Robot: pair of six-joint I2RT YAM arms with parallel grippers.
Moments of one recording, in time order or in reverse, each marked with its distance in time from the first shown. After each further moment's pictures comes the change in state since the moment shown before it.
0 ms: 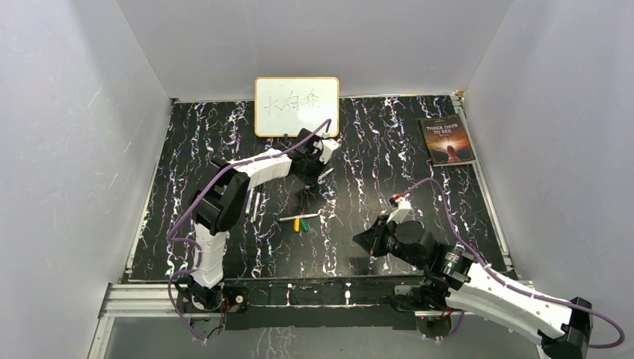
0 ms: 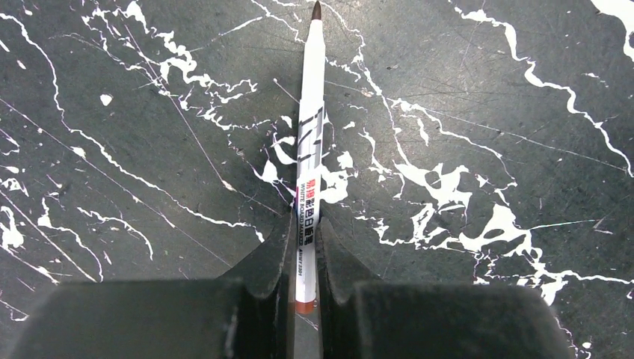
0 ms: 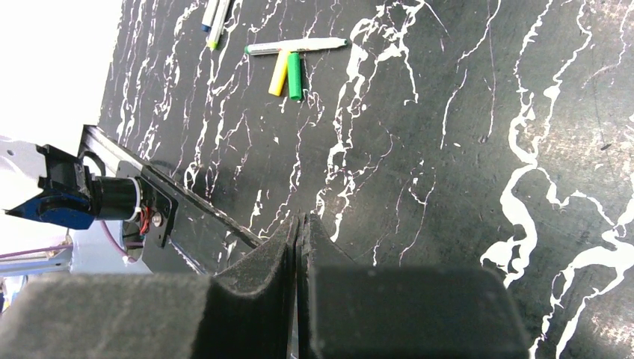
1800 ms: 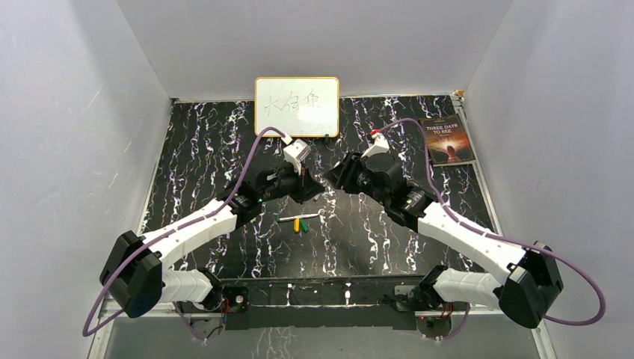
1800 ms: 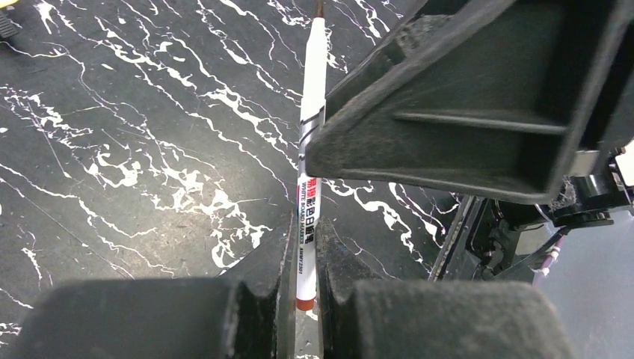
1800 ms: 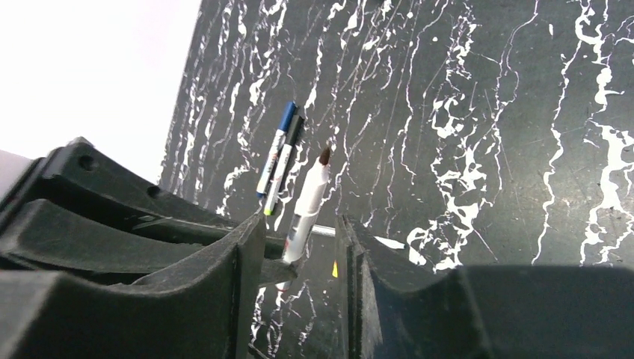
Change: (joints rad) left arm -0.082 -0.806 -0.647 0.530 0.208 -0.459; right arm -0.244 0.665 0.526 0.248 -0.073 -0.078
